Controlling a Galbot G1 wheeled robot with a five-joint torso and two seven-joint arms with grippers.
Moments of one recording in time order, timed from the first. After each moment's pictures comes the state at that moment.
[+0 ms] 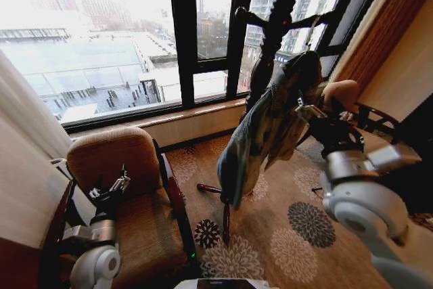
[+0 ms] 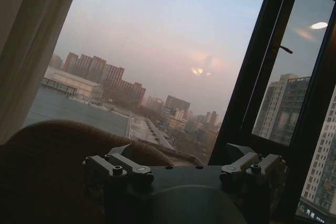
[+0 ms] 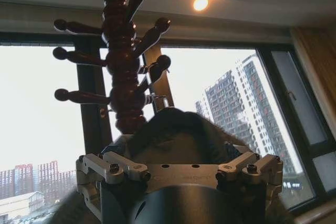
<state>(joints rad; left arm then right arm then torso) 1.67 -1.43 -0.78 -2.22 -0.59 -0.13 -0.10 -1.36 0.78 0.72 2.51 0.89 0.02 0.59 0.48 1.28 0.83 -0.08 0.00</state>
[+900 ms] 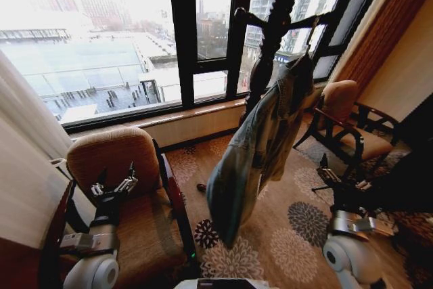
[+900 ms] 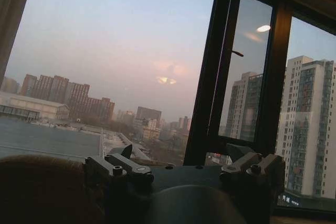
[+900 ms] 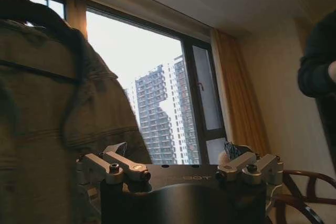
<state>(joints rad) 1.75 -1.39 -0.74 -2.30 -0.47 -0.18 -0.04 -1.66 1.19 0.82 2.21 0.51 0.24 0.36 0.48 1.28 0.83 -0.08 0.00</state>
